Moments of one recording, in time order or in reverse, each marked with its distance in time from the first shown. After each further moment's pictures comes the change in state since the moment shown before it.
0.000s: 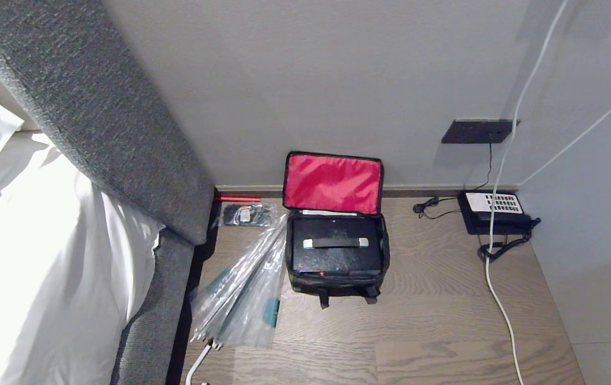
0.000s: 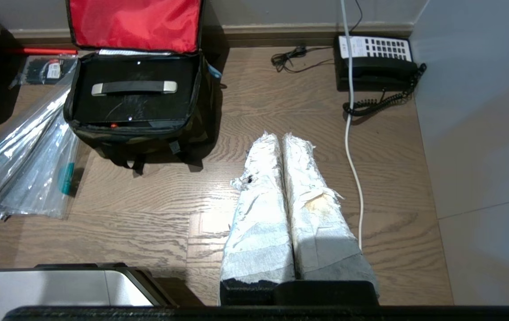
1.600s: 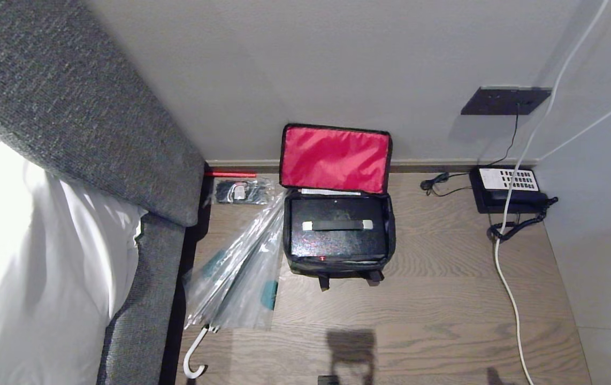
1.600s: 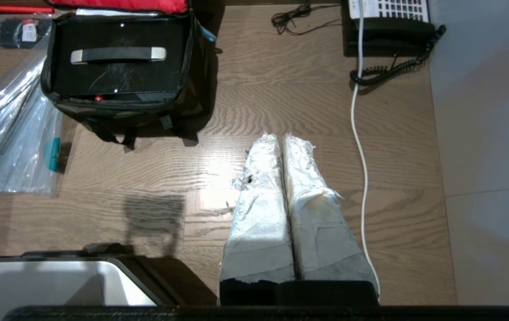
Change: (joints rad) left arm 0.000 0.000 0.000 -0.001 0.008 -0.005; right arm 0.000 0.000 0.000 0.000 0.000 0.000
